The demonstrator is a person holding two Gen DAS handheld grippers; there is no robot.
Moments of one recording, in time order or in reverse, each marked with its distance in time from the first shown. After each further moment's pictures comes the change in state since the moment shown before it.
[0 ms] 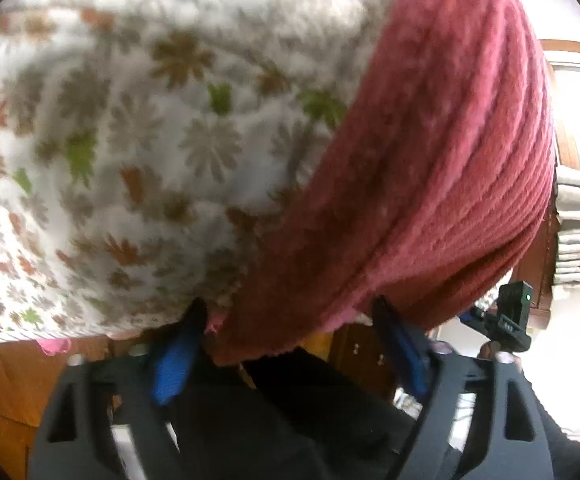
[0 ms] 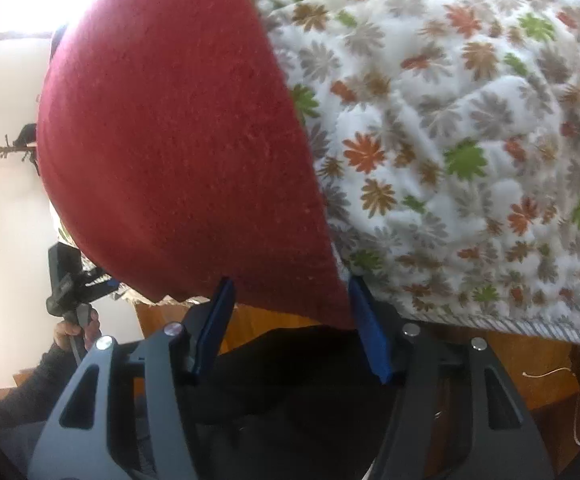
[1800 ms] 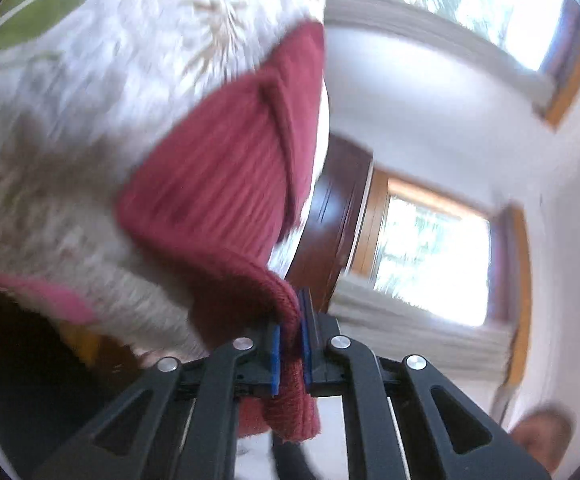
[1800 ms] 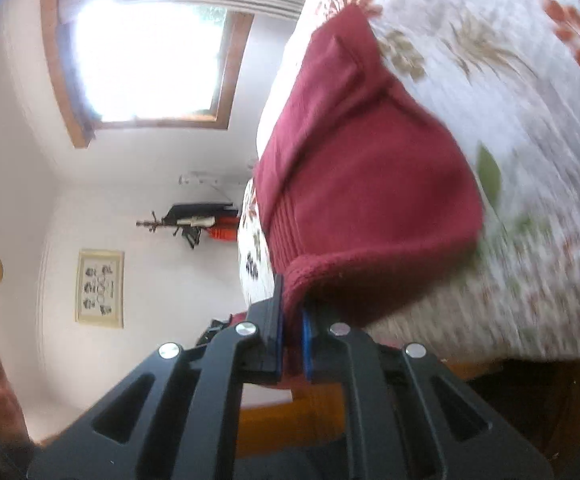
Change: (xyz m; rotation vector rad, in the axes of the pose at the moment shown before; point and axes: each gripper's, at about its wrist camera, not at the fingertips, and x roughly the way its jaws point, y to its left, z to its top) left arm -0.178 -0.032 0.067 -0.426 -0.213 -0.818; right arm -0.166 0.064 0.088 0.094 -0.258 0.595
